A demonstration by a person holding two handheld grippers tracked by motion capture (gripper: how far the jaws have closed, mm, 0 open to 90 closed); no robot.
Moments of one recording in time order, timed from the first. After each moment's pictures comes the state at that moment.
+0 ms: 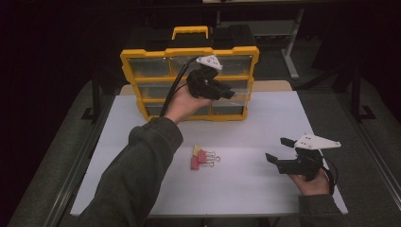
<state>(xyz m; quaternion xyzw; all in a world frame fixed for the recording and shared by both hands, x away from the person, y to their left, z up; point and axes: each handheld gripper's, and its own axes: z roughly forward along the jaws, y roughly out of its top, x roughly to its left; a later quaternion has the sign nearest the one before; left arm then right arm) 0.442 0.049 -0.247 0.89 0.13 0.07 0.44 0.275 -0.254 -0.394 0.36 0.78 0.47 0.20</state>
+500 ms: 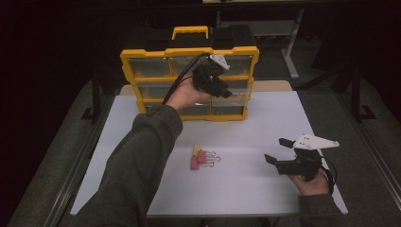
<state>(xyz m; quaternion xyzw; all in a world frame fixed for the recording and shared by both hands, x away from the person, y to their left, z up) 0.473 0.039 -0.257 0.93 0.10 0.09 0.35 0.276 -0.252 -0.395 0.35 0.79 0.47 0.20</state>
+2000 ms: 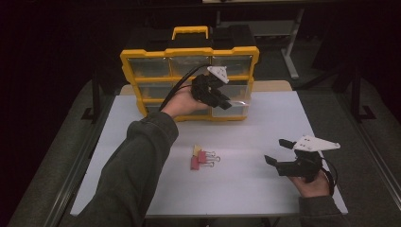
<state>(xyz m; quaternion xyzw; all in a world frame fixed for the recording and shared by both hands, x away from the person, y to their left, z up) 0.449 0.044 -0.270 0.94 0.03 0.04 0.35 0.271 -0.251 -0.393 0.35 0.78 0.47 0.20</state>
